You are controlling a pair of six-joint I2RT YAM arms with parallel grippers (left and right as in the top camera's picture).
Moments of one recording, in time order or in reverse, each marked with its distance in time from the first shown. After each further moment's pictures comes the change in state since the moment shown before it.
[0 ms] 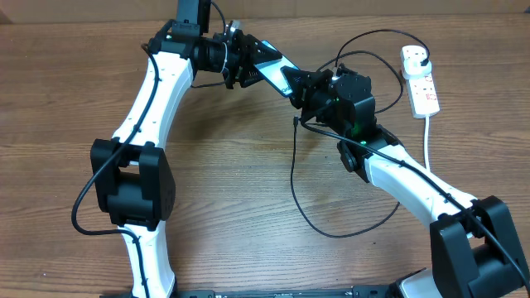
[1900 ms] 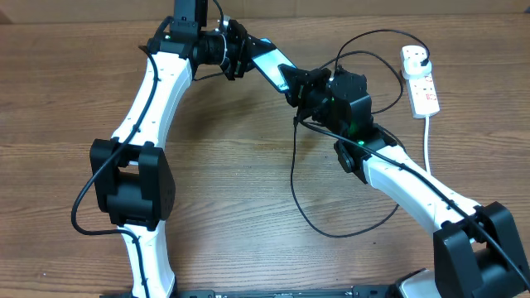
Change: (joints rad) left arm -0.001 0.000 -0.001 0.139 -0.099 -0.257; right arm 0.037 -0.024 0.027 -0.060 0.060 0.100
